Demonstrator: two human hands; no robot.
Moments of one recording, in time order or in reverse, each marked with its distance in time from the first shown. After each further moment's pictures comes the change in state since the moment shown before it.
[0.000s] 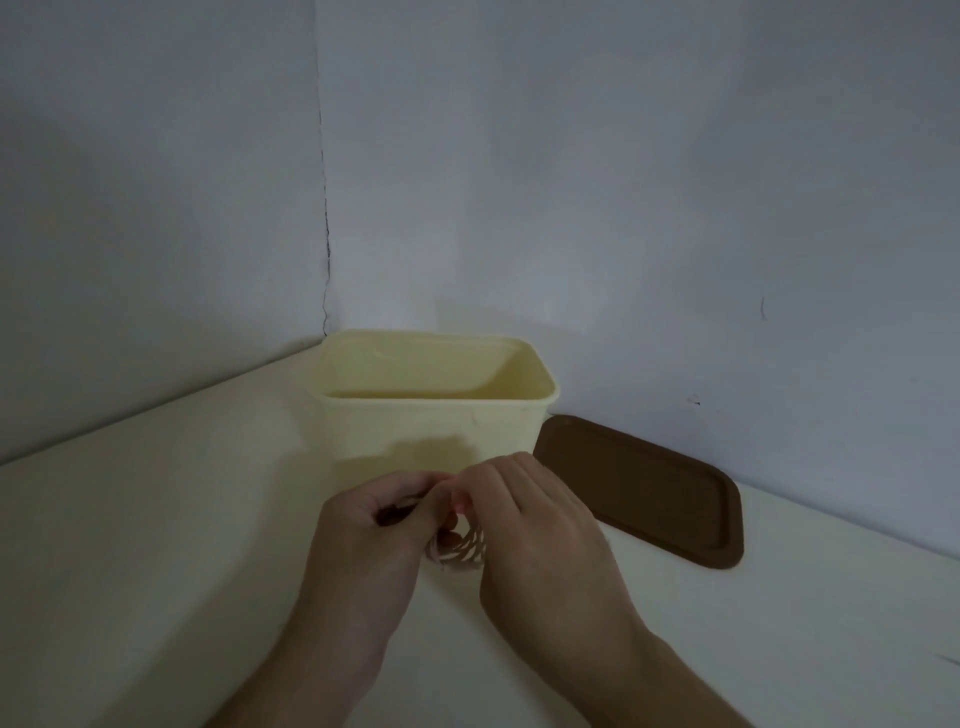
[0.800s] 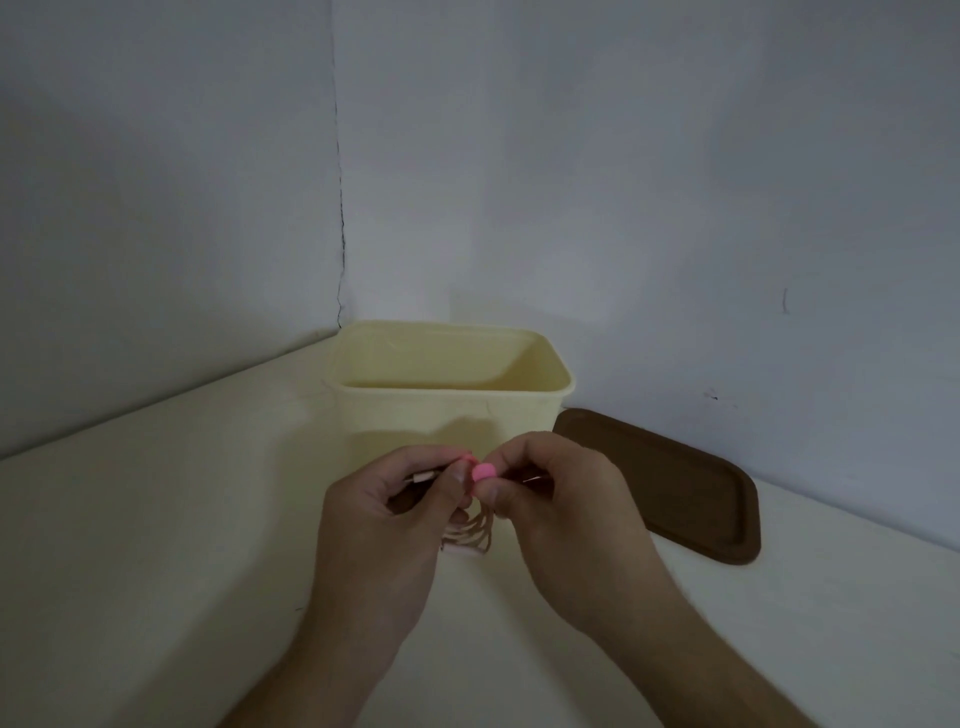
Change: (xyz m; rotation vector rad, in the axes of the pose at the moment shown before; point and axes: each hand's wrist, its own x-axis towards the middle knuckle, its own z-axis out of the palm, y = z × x) left_hand -0.004 0.007 0.002 0.012 0.098 0.171; right_hand 0.019 0.002 -0.024 0.642 -0.174 0.675
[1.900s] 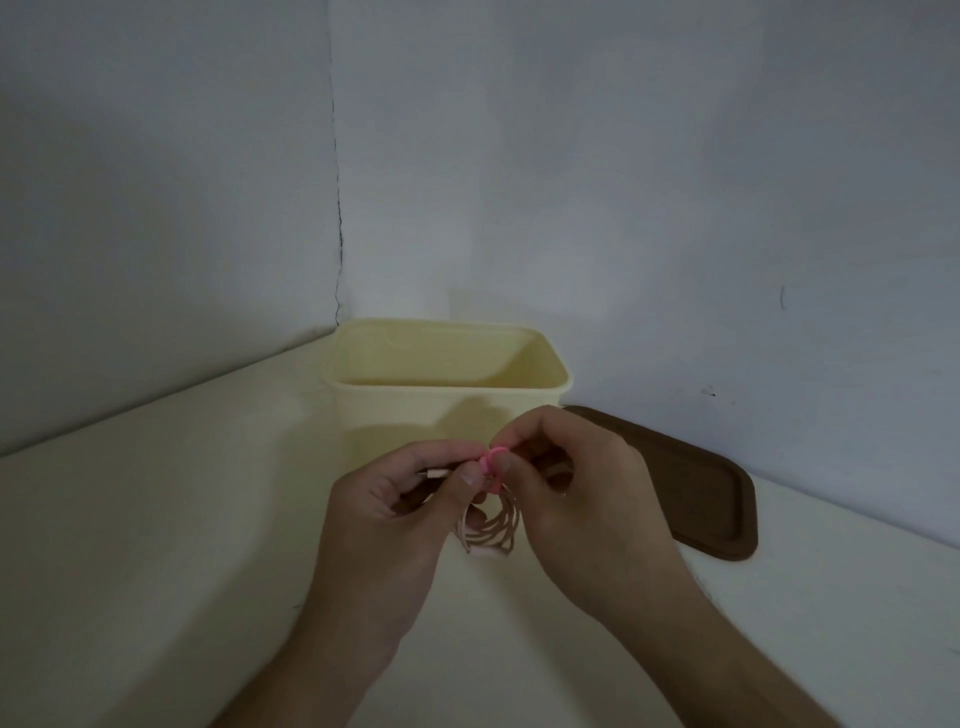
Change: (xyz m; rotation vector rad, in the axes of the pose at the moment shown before) left_hand -0.006 0.006 0.000 -0.071 -0.132 0.025; right_hand -0.002 -0.008 -0.010 -0.059 0.085 -0.114
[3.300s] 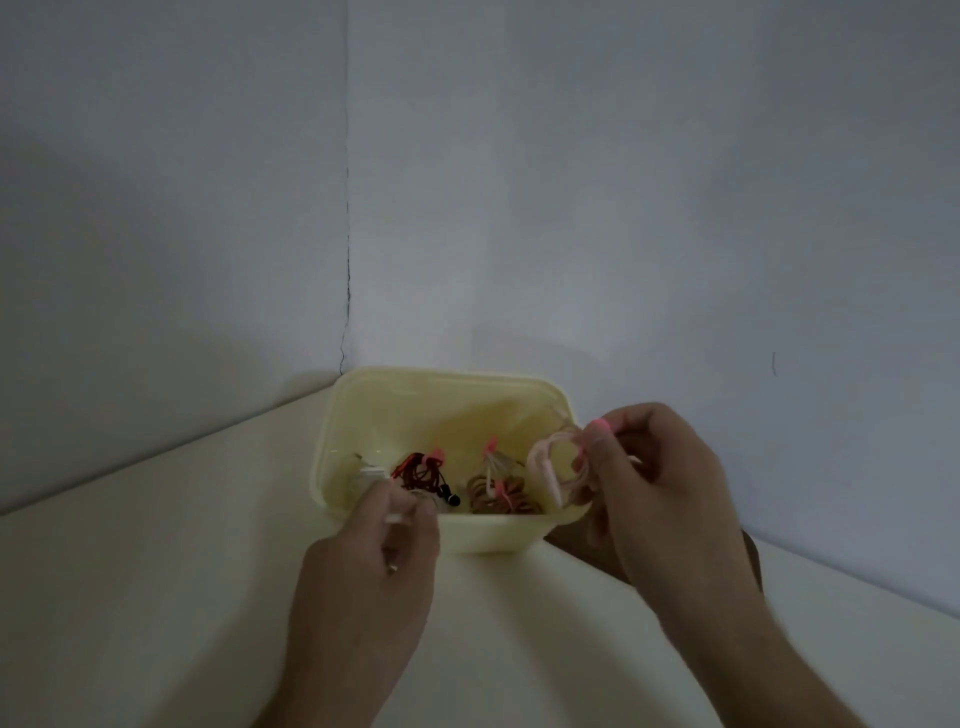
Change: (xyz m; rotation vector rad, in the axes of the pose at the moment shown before) left_hand 0.016 0.002 -0.015 0.567 0.210 0.039; right_hand 0.031 -0.015 -0.037 0.175 0.289 0.180
